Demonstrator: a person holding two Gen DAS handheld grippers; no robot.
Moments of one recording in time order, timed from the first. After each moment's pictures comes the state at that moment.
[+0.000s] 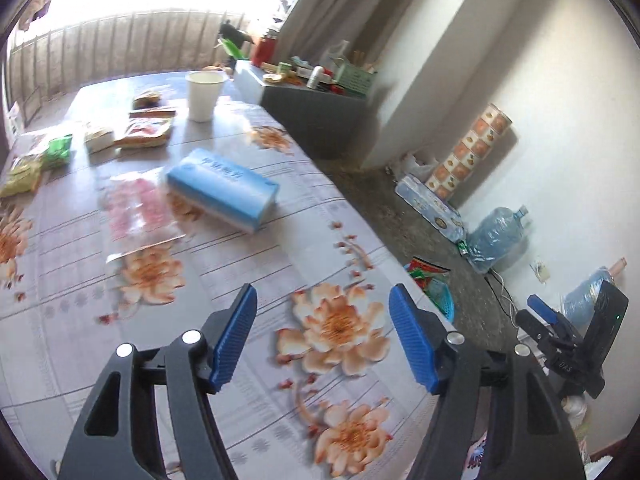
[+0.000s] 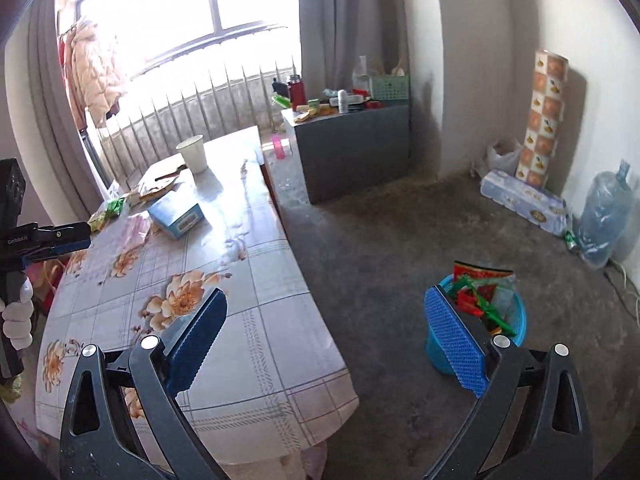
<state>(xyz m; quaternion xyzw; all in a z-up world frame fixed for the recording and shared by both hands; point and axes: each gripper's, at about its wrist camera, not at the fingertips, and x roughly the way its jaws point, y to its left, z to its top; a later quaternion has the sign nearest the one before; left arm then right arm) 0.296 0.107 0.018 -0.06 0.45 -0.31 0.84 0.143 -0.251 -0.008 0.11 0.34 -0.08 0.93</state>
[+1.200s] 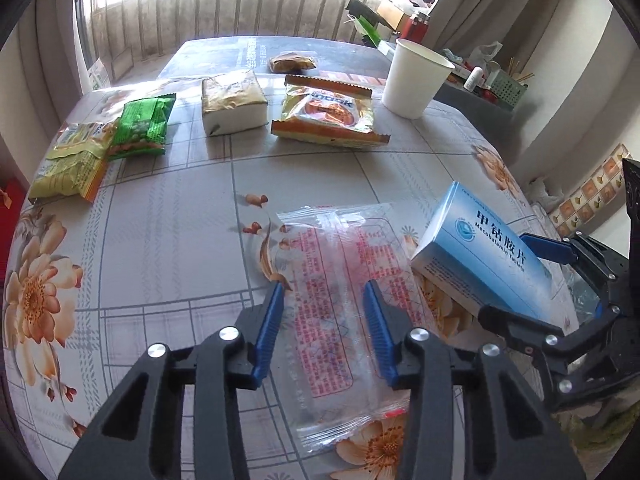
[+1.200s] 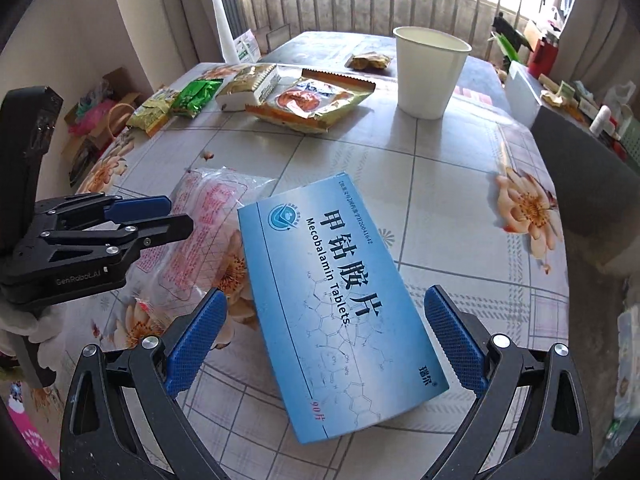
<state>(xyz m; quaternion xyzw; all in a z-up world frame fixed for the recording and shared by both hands) 0.491 0.188 -0.085 -0.03 0.50 -0.13 0.86 0.465 -0.042 -0.080 -0.07 0.49 0.21 0.84</state>
